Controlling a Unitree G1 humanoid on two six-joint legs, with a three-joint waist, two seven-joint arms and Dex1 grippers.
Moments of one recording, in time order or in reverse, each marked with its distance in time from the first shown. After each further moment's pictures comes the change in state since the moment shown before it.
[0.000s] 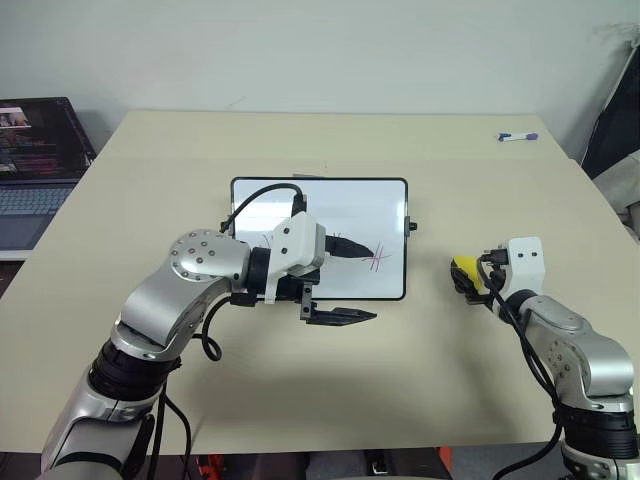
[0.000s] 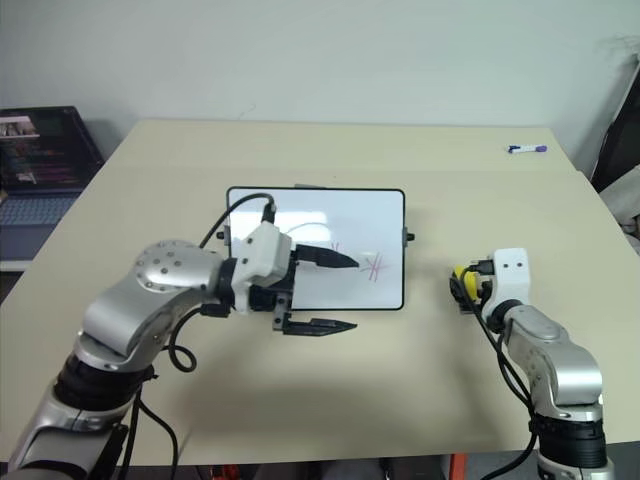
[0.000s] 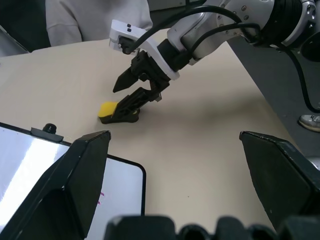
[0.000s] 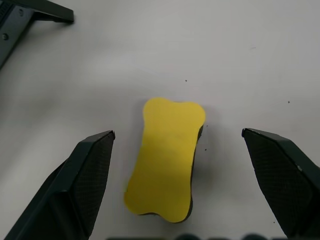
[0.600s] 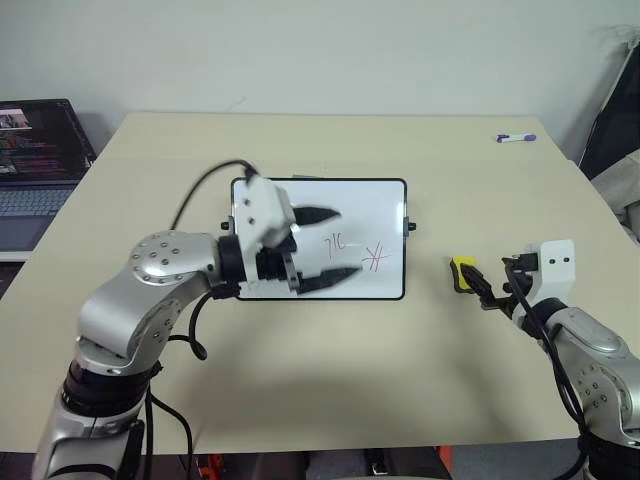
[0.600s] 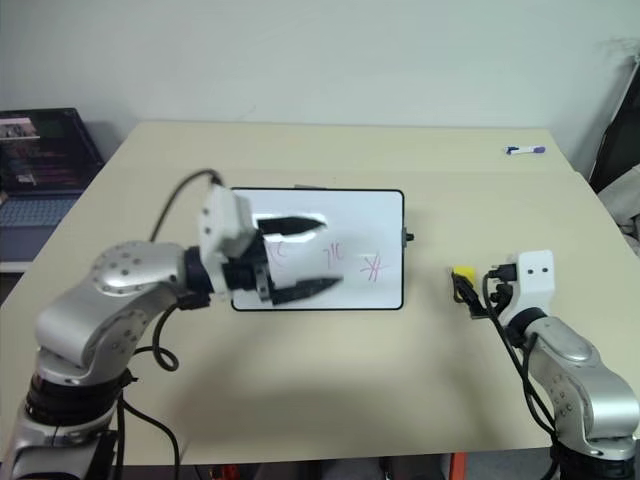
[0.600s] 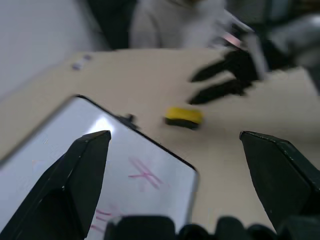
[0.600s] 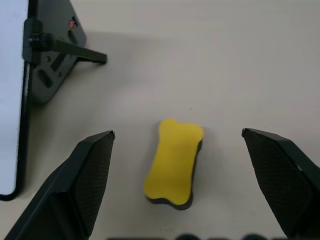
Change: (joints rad) left arm 0.033 0.043 0.122 -0.079 -0.093 0.132 0.168; right arm 0.112 -0.021 -0.114 -0.230 0.148 0.033 0.040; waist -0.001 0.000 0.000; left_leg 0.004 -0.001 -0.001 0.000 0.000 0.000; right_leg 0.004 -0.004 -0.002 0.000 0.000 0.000
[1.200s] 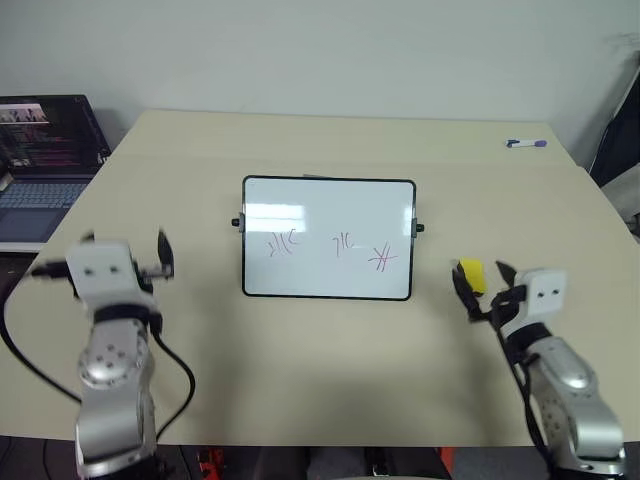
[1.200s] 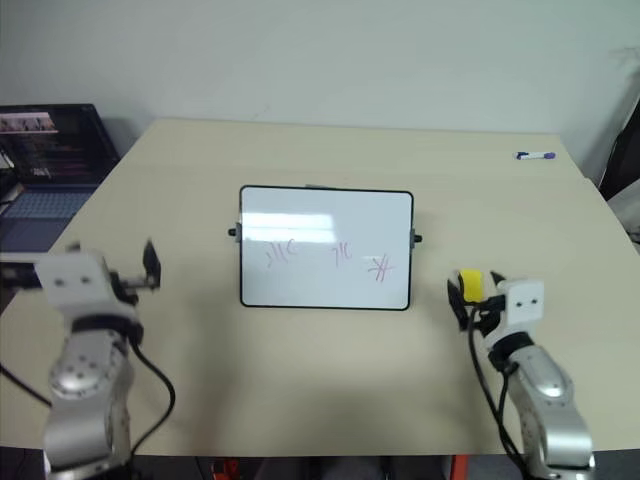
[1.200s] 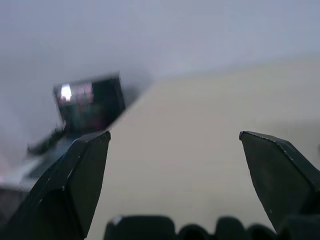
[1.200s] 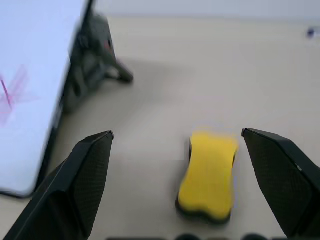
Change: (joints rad) left arm 0.432 -0.368 0.462 -0.012 0.513 -0.269 0.907; right arm 0.156 0.106 0.076 0.112 -0.180 -0.581 0.130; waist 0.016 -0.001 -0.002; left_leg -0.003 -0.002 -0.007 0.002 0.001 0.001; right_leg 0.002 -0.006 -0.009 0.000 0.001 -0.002
